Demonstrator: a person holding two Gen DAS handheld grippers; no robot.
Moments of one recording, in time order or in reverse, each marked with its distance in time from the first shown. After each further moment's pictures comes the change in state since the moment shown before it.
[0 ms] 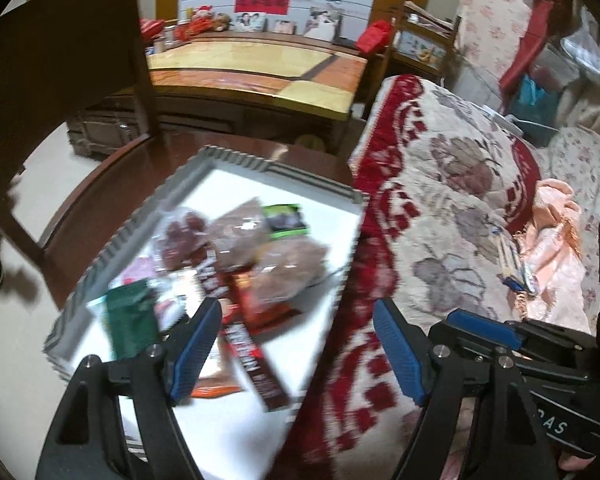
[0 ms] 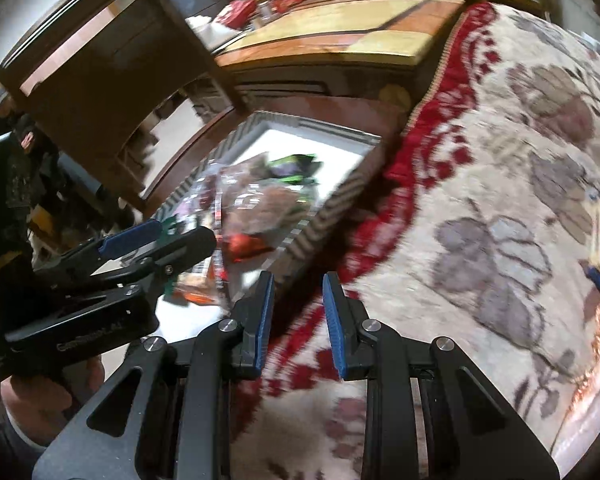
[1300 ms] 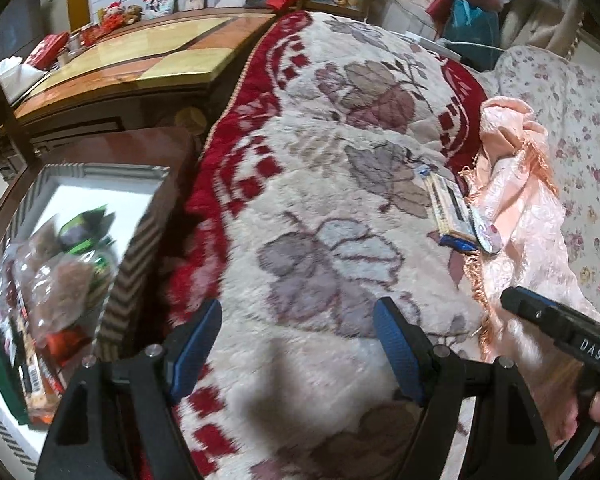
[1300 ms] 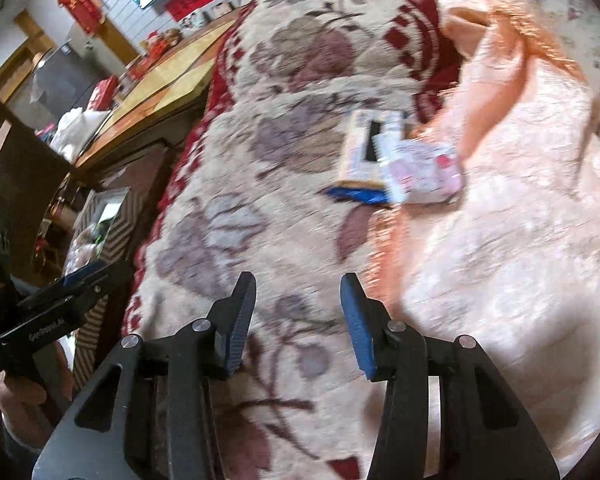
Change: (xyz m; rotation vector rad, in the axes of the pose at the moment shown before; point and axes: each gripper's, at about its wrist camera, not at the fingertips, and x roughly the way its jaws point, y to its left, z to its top) left arm 0.068 -0.148 -0.002 0.202 0.135 -0.116; right arm -0.096 -0.213 -0.066 0.394 -0.109 -0.226
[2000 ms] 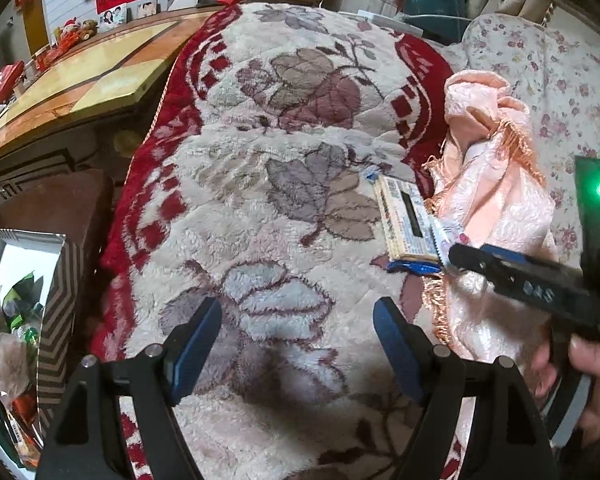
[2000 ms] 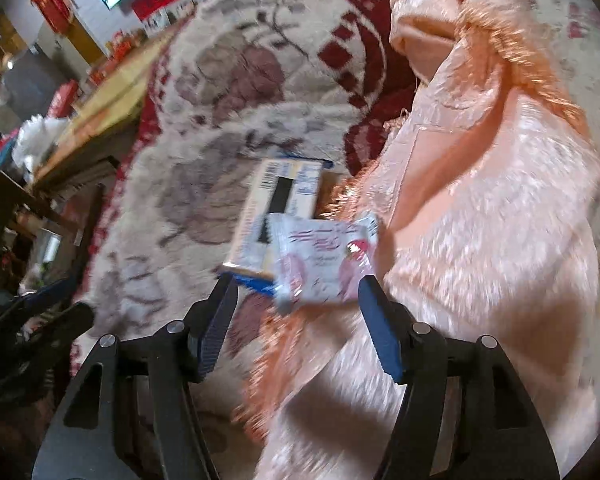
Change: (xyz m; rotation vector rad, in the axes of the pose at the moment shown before) left arm 0.037 -0.067 0.038 0.104 0.042 -0.046; right arm 0.038 -0.059 0.071 -0.006 0.040 -0.133
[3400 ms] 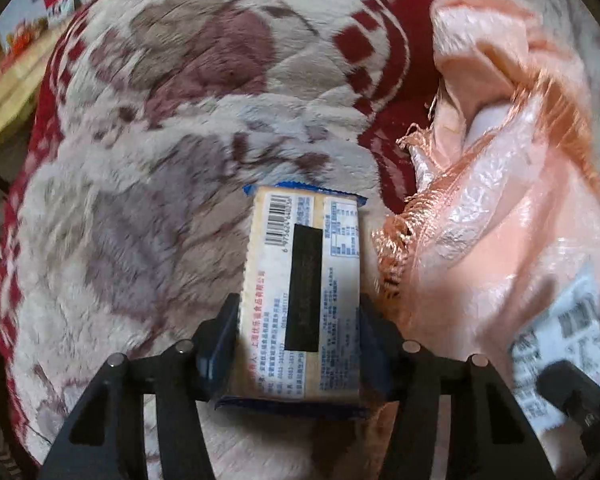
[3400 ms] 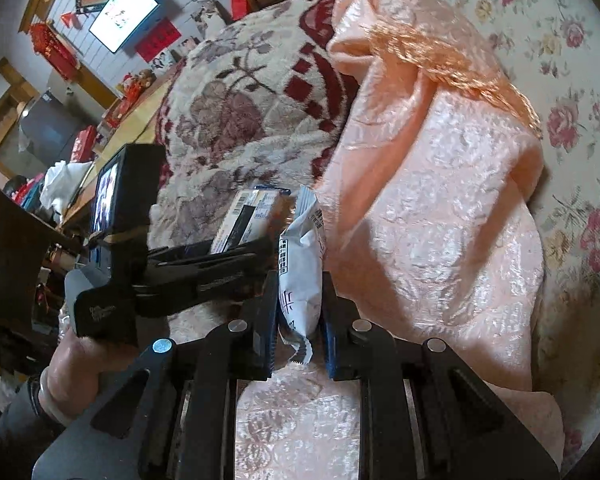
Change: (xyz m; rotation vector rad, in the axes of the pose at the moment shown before) left arm 0.118 -0.082 0.063 0.065 0.167 -0.051; right arm -0.046 -0.053 -0.012 0.108 -0.105 0.153
